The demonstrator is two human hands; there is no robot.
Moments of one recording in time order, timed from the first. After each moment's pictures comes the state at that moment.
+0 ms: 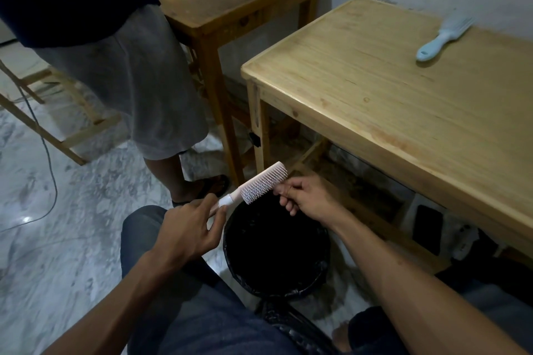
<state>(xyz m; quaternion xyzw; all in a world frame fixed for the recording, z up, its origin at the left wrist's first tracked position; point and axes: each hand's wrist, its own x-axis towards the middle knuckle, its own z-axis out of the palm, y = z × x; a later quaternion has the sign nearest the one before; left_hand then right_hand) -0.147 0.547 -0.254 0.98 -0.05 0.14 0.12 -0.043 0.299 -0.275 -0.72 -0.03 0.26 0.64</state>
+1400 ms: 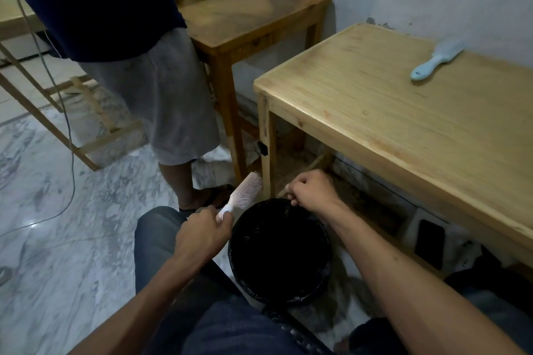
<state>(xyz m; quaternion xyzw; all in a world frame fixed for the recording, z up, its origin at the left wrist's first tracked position) -0.157 0.524 -0.252 0.95 0.21 -0.01 0.22 -0.046 0.313 -0.218 -0.86 0.06 0.22 0.46</state>
